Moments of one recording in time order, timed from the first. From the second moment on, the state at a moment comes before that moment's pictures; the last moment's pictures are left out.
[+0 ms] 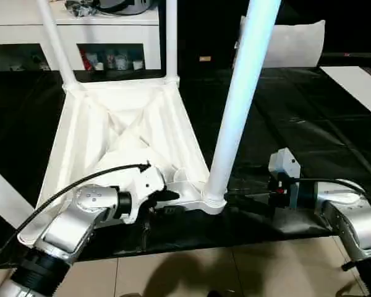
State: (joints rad) left arm -0.29 0.53 -0.36 0.07 -0.15 0.31 -0.98; right arm -0.25 -0.54 0.11 0.08 0.29 0.25 1.10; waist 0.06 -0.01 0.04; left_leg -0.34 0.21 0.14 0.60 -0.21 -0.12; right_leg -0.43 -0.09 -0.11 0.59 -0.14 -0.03
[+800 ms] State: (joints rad) left arm -0.33 0.54 -0.39 0.14 -0.10 0.23 -1.08; right arm -0.44 -0.49 0.22 0.33 0.25 0.14 1.28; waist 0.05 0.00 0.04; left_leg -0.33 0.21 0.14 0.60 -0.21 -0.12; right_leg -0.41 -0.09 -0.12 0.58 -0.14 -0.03
